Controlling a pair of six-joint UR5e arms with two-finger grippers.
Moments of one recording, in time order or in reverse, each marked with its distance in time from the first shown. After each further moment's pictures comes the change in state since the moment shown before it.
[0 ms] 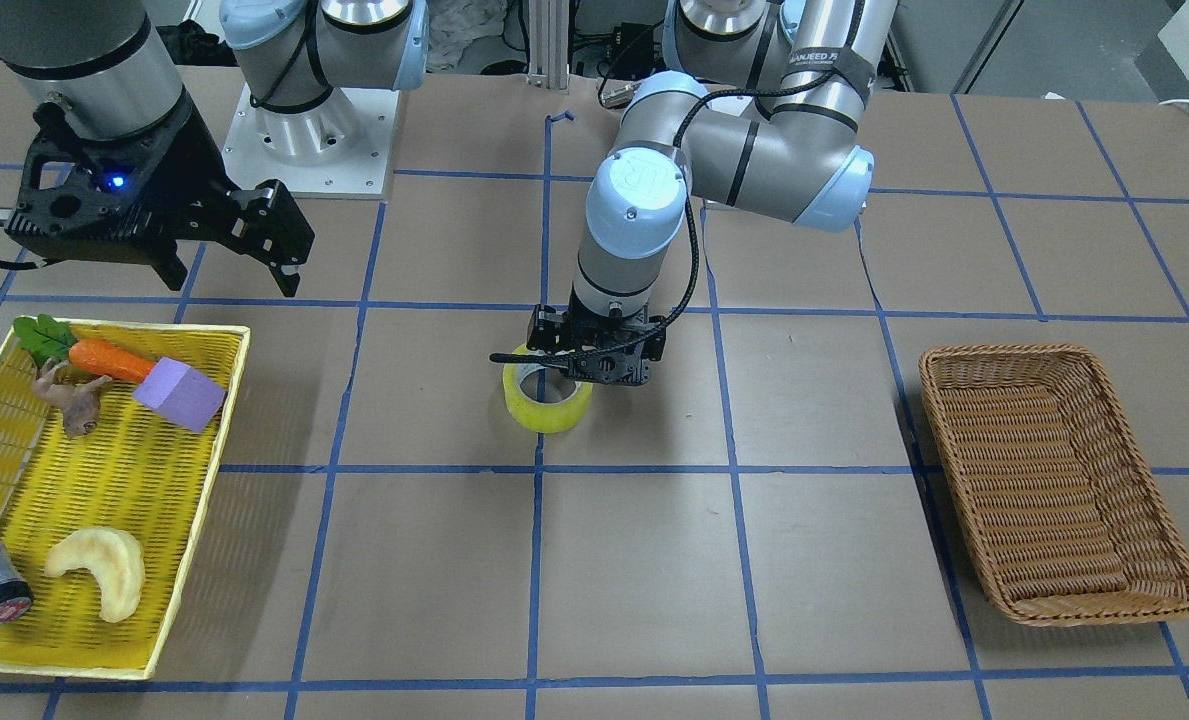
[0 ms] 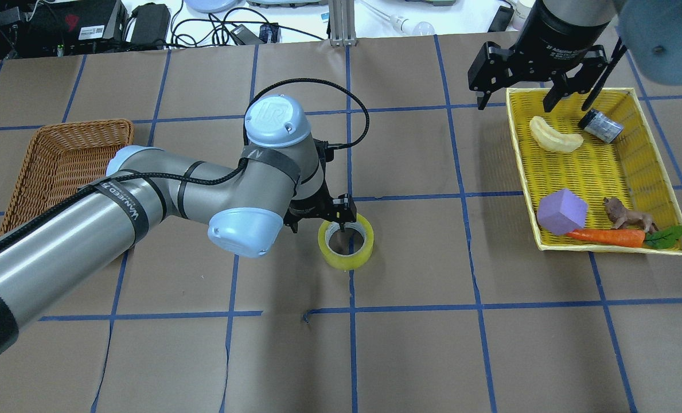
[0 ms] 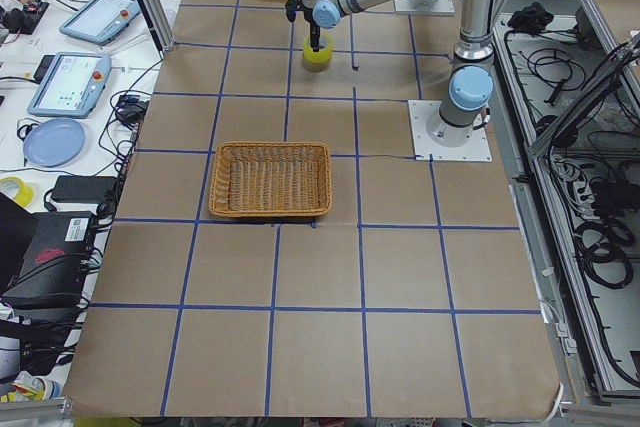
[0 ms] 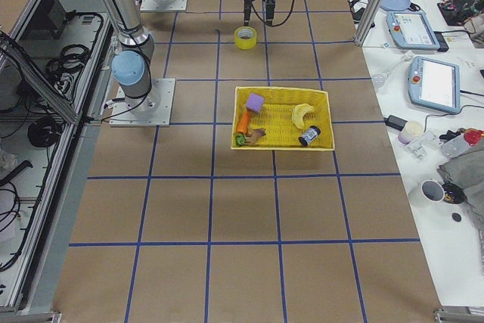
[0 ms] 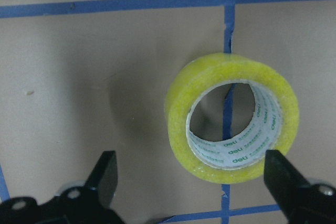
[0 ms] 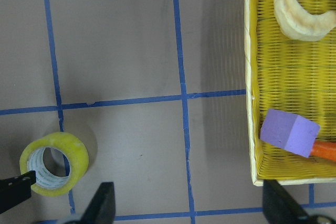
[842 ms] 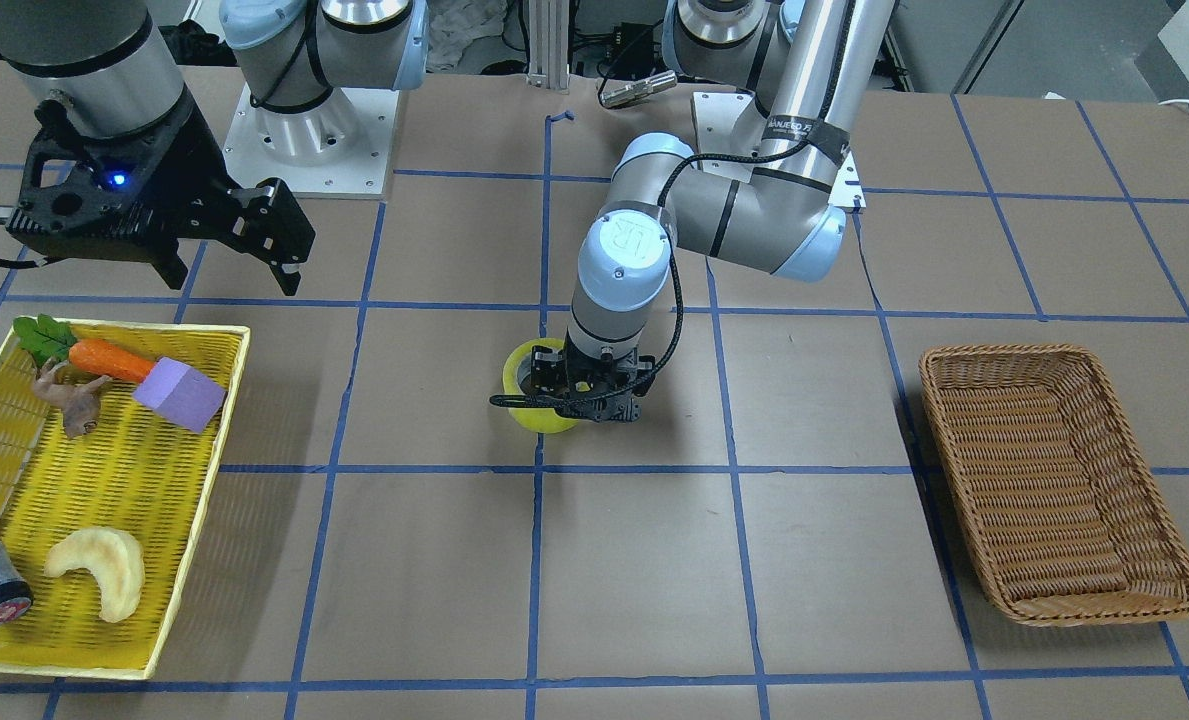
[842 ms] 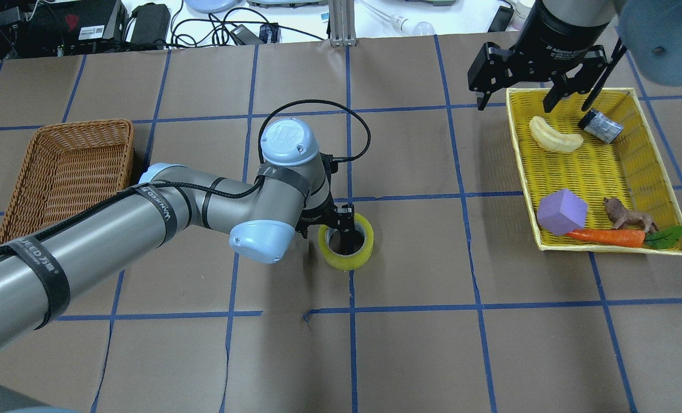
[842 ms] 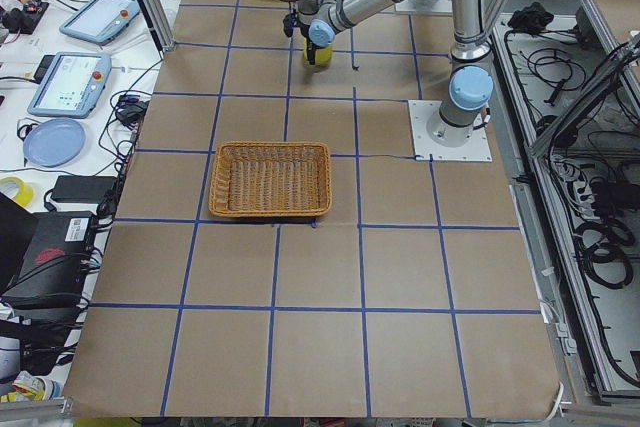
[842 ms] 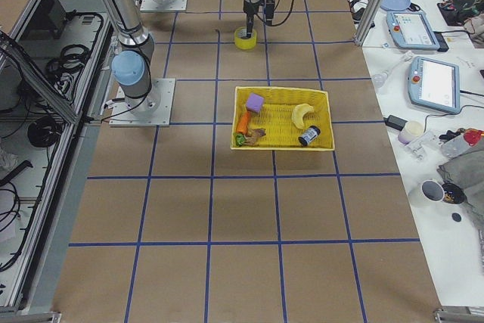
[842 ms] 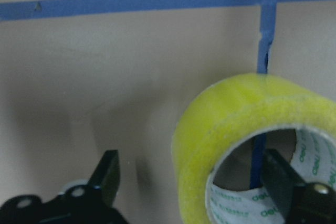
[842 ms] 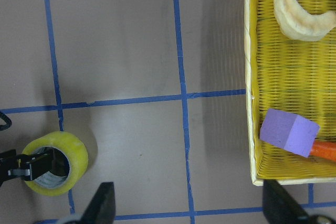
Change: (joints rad) left arm 0.000 -0.117 -0.016 0.133 0.004 -0.004; right arm 0.001 -0.001 0.001 0.000 -0.002 -0.001
